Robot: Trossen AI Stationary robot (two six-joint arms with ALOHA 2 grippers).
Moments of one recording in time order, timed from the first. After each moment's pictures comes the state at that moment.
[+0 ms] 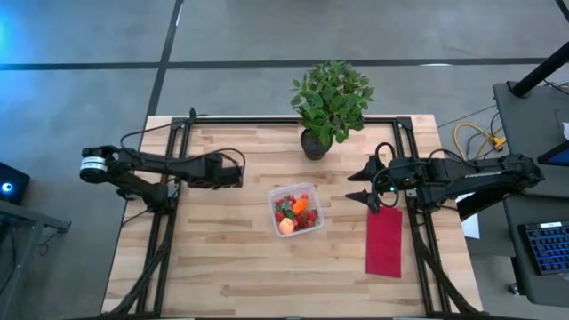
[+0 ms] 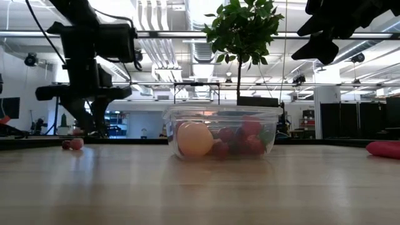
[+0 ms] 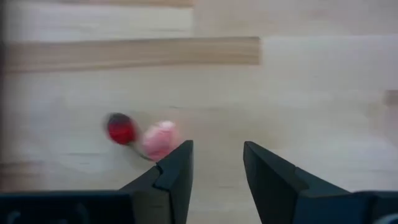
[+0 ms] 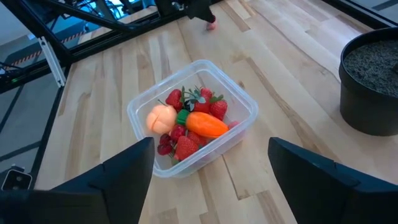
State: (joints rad) left arm 0.14 1.32 0.73 -0.83 -0.39 -1.41; right arm 0.06 0.74 0.60 -0.36 0.09 0.39
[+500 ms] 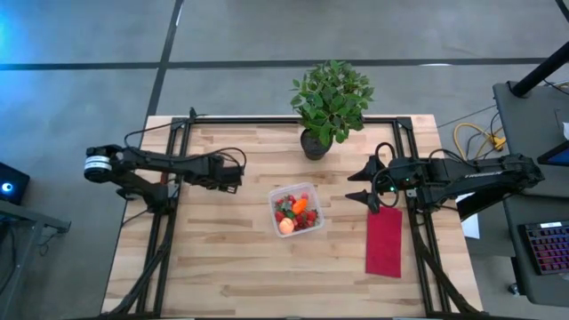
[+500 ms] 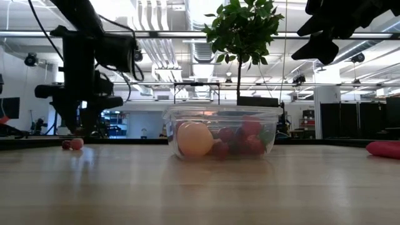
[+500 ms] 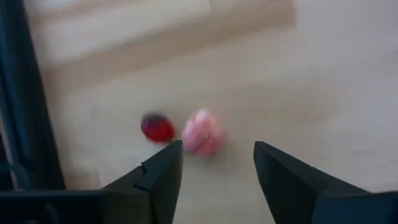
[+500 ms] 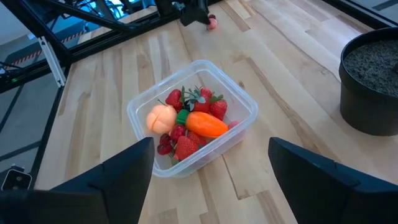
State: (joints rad) left arm 0.17 1.36 0.73 -0.92 -0.35 -1.17; right arm 0.06 0.74 0.60 -0.36 0.09 0.39
